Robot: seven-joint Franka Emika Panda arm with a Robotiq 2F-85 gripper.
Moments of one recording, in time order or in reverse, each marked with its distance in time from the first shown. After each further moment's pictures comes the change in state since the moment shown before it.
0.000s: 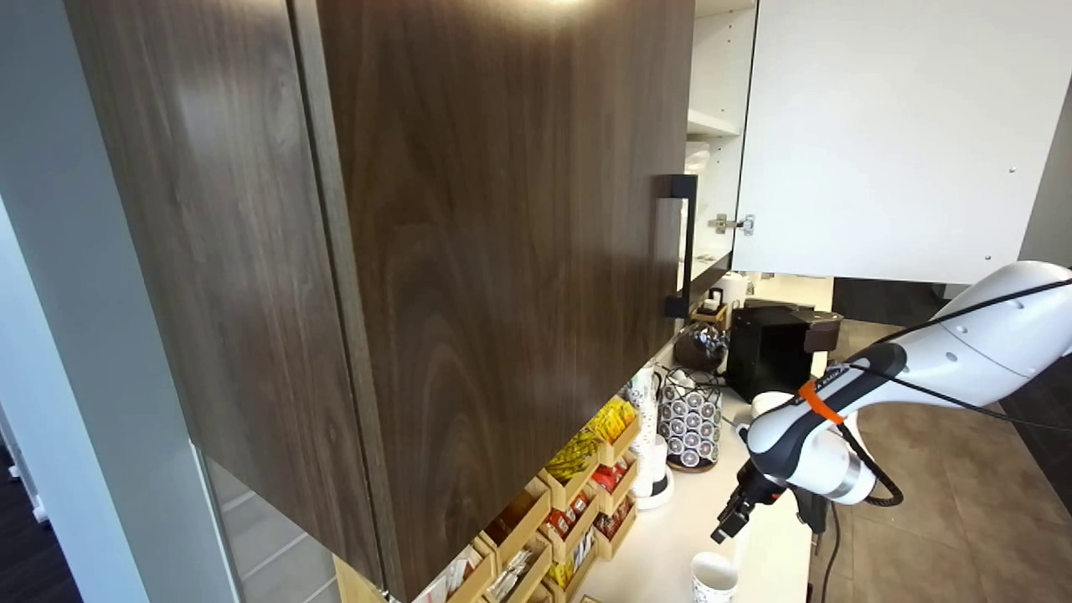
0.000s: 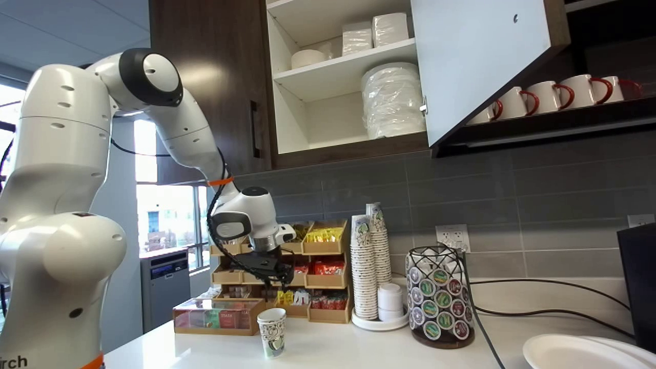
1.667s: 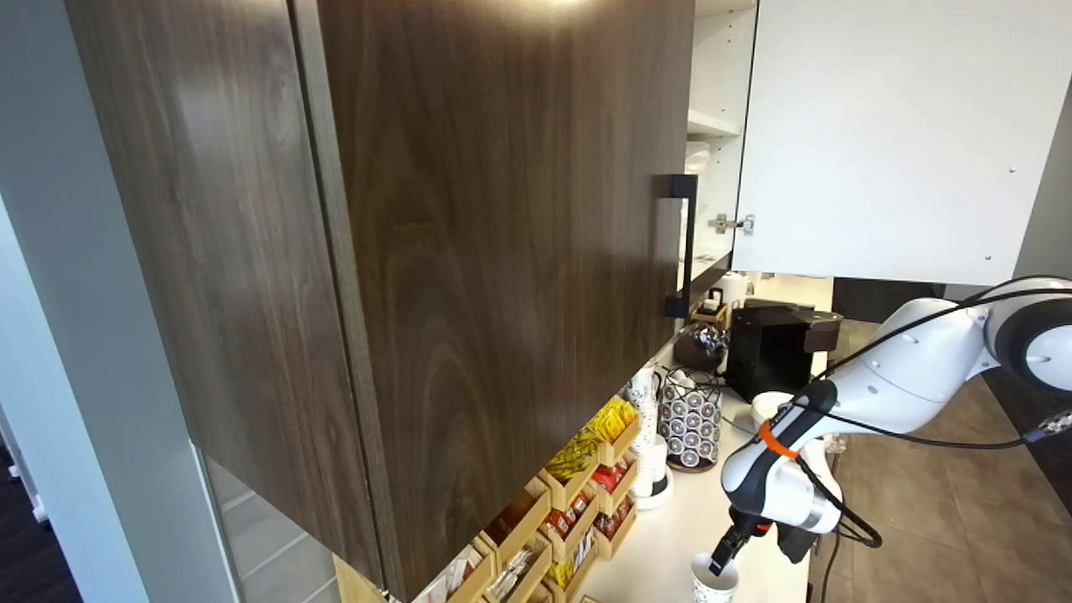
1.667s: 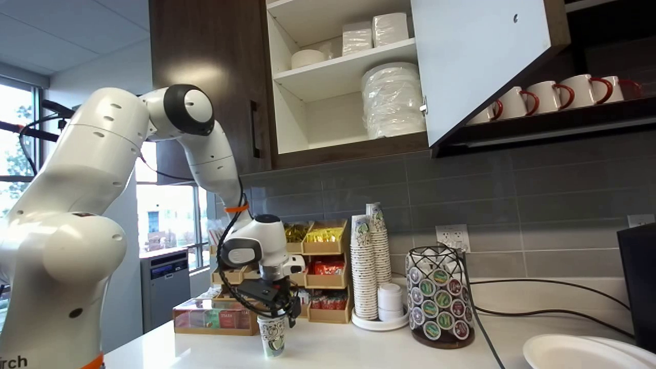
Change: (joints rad) arm -0.002 0.276 -0.027 0.116 -0.012 0.036 0.203
